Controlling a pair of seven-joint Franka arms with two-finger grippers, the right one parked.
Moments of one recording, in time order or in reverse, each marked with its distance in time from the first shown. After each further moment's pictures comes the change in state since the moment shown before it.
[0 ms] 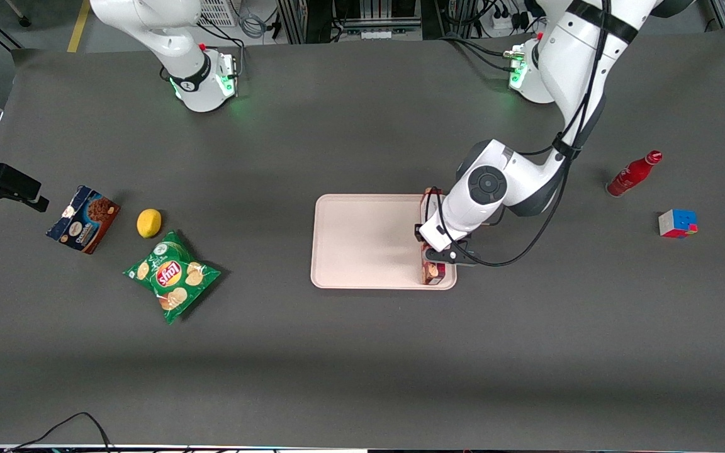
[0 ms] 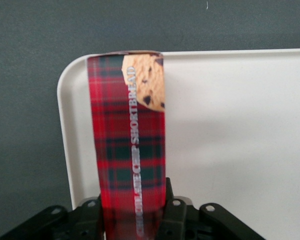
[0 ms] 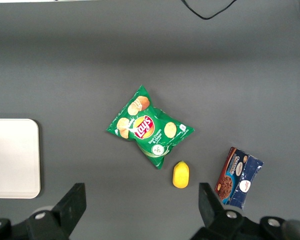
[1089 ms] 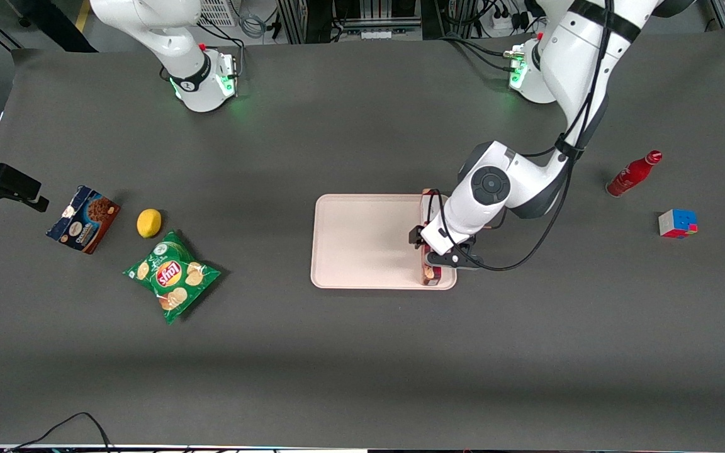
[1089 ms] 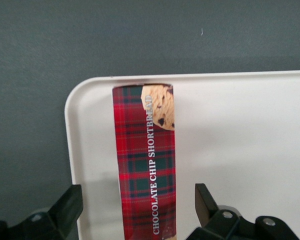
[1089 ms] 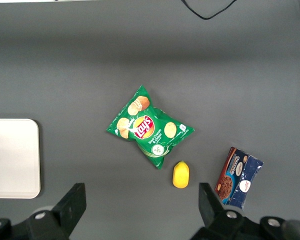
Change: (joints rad) arm 0.001 -0.004 0.008 0.029 0.006 -0.003 -0.003
